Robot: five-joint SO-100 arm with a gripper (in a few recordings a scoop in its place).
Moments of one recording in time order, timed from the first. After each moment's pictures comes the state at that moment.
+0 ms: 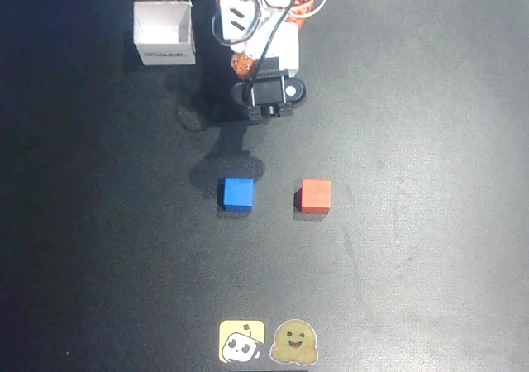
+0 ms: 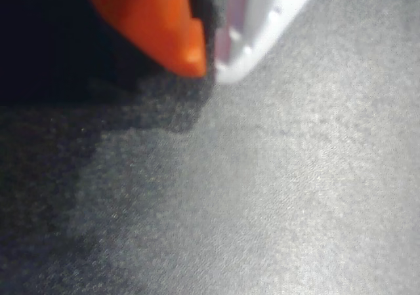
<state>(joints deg) 0.9 182.9 169.6 76.7 87.4</state>
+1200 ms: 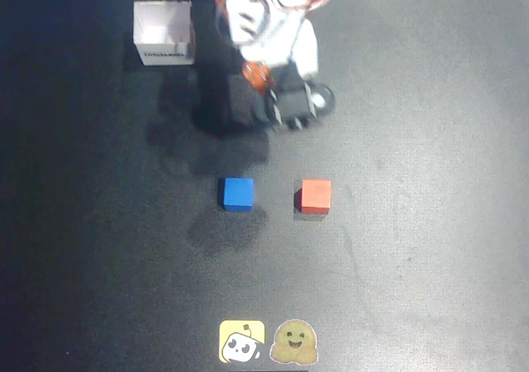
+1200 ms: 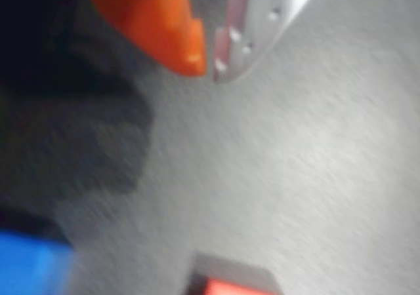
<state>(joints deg) -7.8 140.3 130.3 76.6 88.3</state>
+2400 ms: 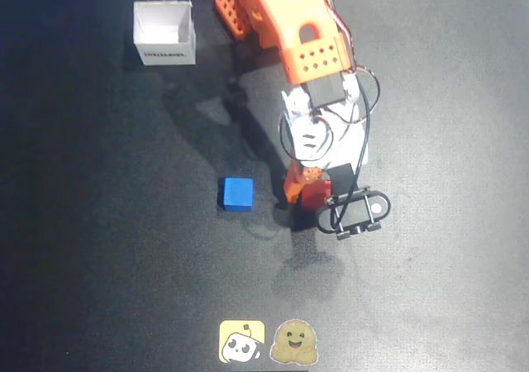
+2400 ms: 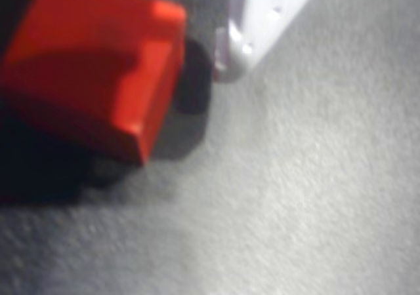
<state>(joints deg) -18.9 94.3 120.0 44.4 96.2</state>
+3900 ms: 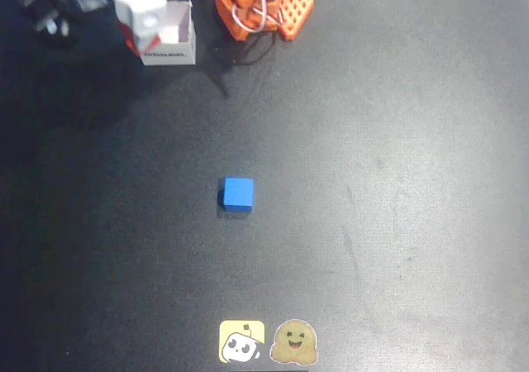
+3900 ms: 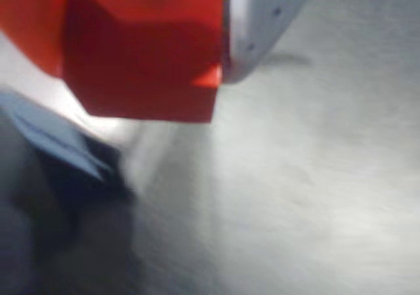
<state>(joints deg) 64.7 131.0 117.9 90.8 92.5</state>
